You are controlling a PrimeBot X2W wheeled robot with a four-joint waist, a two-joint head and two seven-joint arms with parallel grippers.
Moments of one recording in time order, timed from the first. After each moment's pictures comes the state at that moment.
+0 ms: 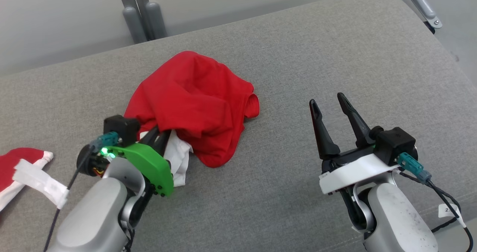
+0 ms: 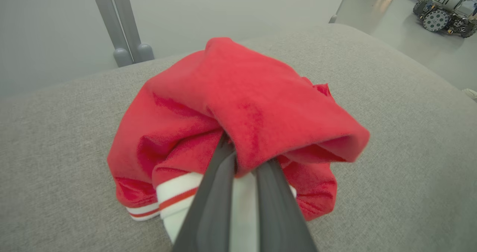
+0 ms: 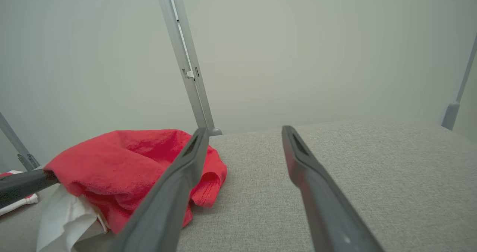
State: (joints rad) left arm -0.50 0.38 -0.65 0.36 -0.73 0.00 0.01; right arm -0.27 -0.05 0.22 0.18 0.25 0.13 -0.26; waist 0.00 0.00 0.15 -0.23
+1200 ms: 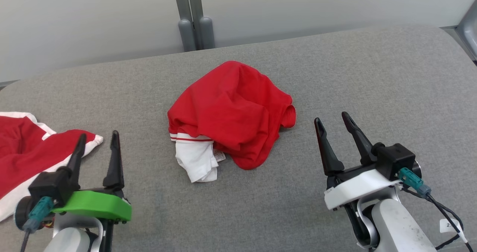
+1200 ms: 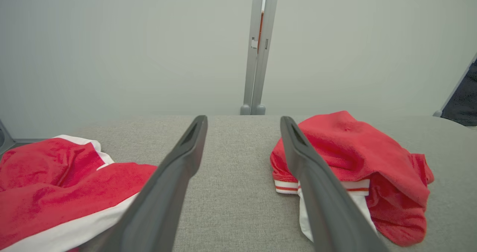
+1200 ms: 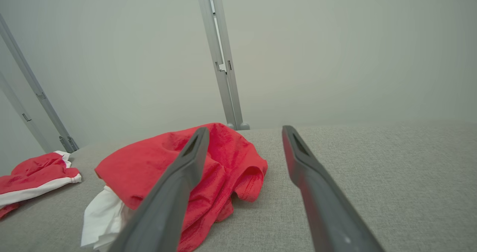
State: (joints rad) left arm -0.18 0.45 -0.43 0.11 -0.67 0.23 -0.26; right arm -0.20 -0.05 0.19 0.20 0.23 0.13 -0.26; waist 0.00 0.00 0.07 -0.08
